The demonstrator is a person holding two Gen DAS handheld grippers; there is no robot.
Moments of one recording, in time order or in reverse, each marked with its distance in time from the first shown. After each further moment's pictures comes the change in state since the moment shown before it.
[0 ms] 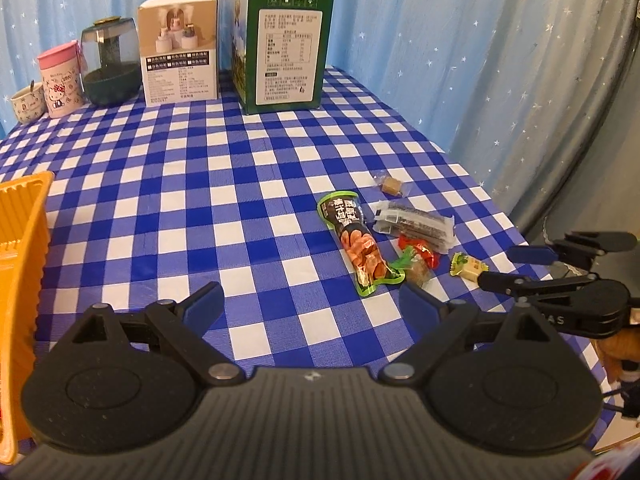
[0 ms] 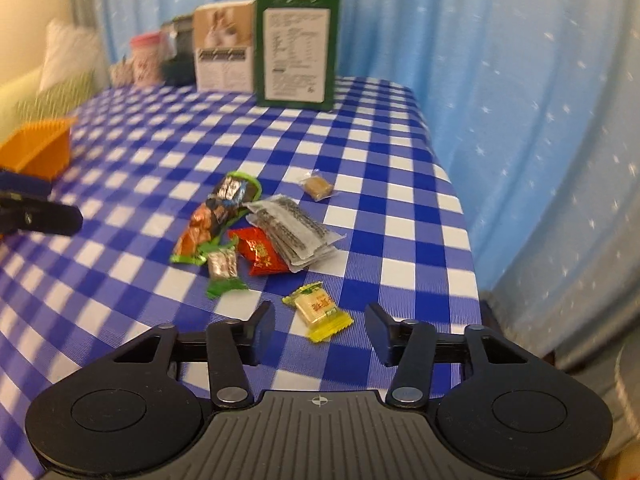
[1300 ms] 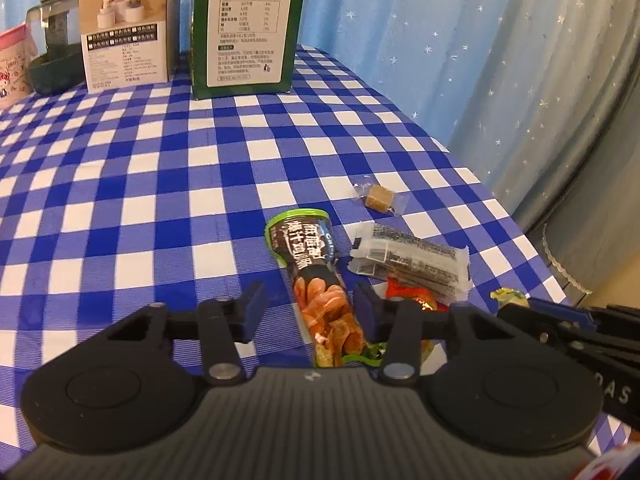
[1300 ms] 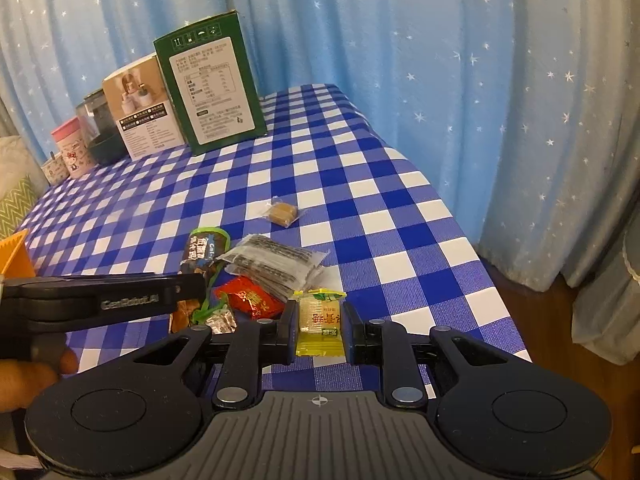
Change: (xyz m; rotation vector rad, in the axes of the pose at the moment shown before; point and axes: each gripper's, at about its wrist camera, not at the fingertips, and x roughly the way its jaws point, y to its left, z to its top) left arm 0.107 -0.031 0.027 -0.024 0.022 -0.037; right arm 0.003 -0.001 0.013 0.402 -0.054 -0.083
